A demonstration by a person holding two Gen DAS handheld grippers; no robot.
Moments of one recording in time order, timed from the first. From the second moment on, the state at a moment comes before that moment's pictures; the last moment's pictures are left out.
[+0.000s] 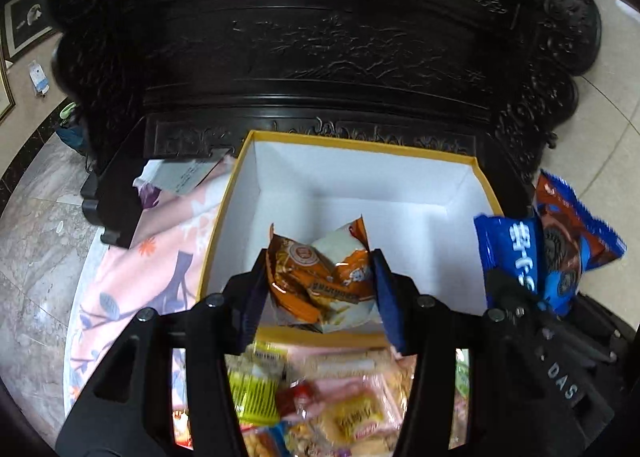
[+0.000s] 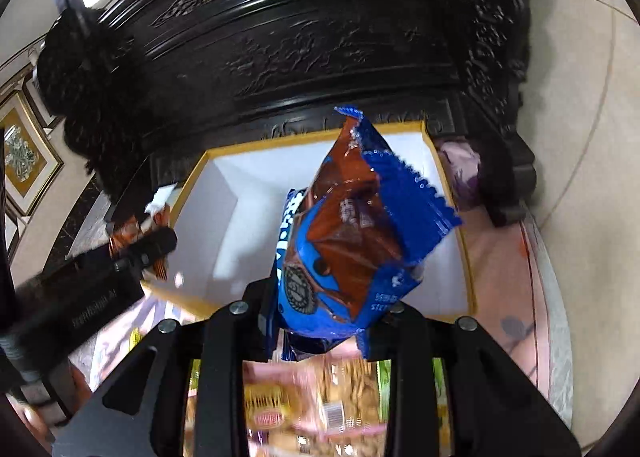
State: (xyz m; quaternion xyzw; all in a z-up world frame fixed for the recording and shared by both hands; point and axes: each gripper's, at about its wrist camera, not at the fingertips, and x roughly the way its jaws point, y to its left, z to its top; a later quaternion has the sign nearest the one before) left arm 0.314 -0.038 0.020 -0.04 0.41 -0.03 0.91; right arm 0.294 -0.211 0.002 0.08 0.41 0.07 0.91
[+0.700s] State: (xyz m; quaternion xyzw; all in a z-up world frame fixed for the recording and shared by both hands) left arm 0.141 0.008 -0.060 -0.02 0.42 -0.01 0.91; right arm 0.088 -0.234 -0.077 0.04 0.44 0.09 0.89
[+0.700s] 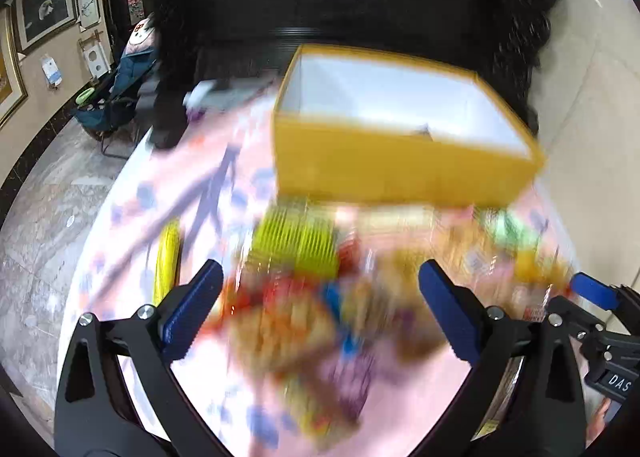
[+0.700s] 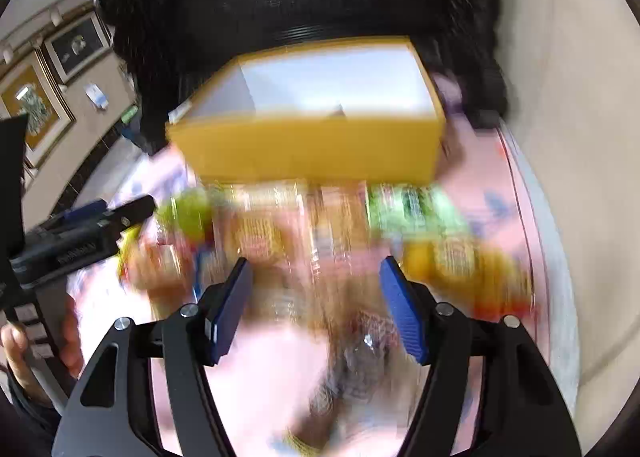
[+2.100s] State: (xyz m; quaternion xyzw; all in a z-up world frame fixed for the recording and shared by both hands) left arm 0.107 0.018 -0.164 -0.06 0.48 0.09 0.87; right arm 0.059 -0.208 -0.161 0.06 0.49 0.11 0.86
